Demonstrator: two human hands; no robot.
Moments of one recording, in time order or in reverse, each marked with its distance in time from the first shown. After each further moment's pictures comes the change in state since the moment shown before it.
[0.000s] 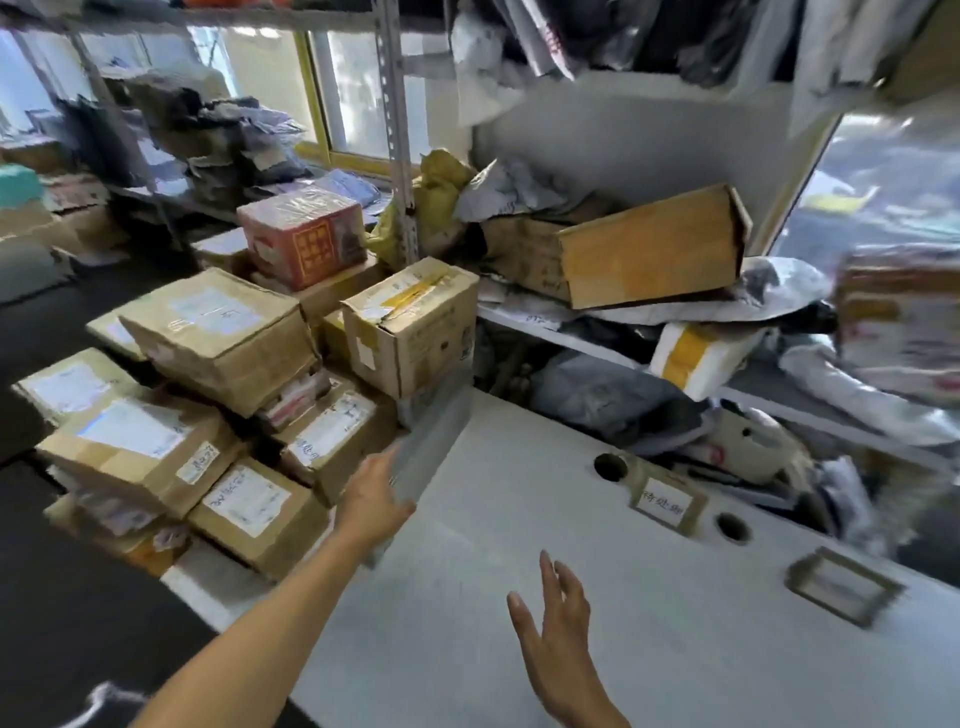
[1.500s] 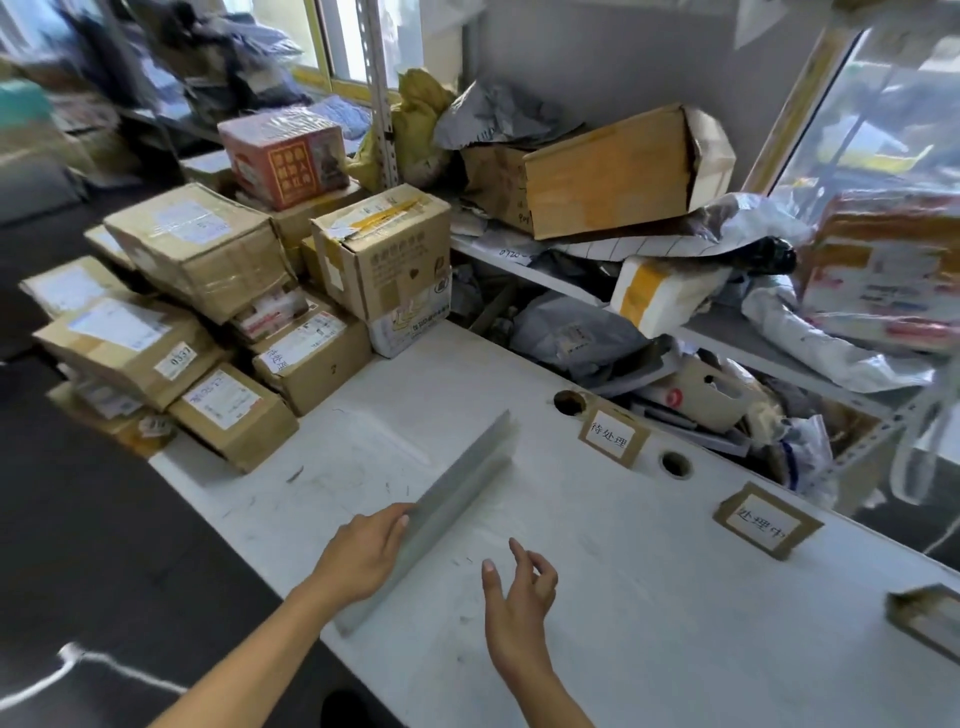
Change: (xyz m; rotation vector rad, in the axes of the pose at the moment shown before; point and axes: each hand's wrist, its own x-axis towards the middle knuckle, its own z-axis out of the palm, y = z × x) left_hand -0.176 0.039 0.080 0.087 -0.289 -0.026; right_hand -0.063 0.071 -0.032 0.221 0.018 0.140
